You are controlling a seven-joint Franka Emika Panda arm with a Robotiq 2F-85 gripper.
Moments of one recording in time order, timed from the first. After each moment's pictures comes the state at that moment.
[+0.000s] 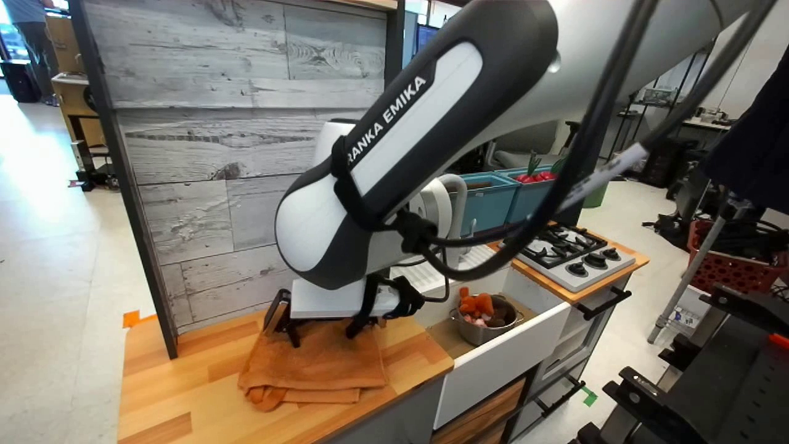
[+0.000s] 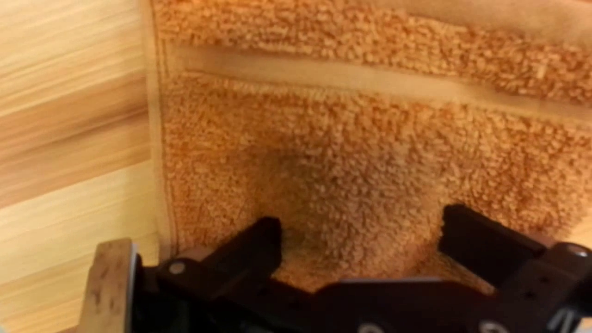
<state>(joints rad) 0.37 1.37 0.01 -1.13 0.12 2.58 0.51</state>
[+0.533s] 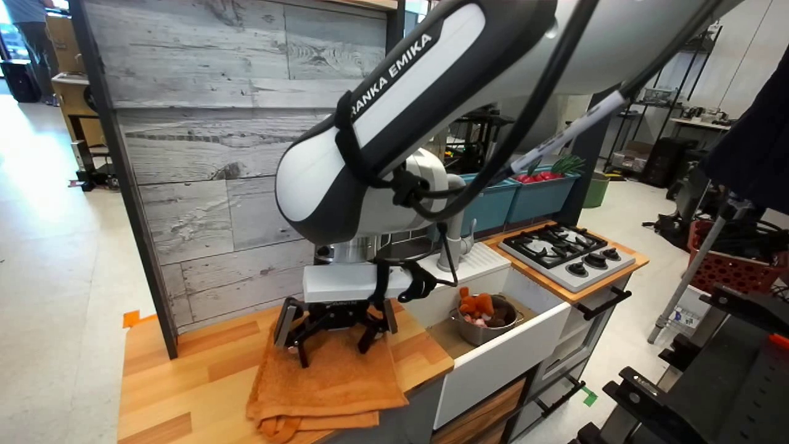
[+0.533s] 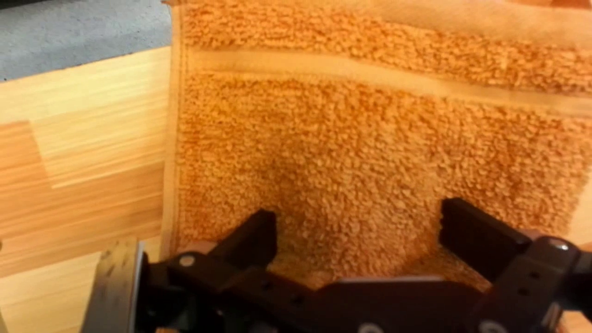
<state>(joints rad) 0.31 1.37 0.09 -1.07 0.12 2.29 0.42</state>
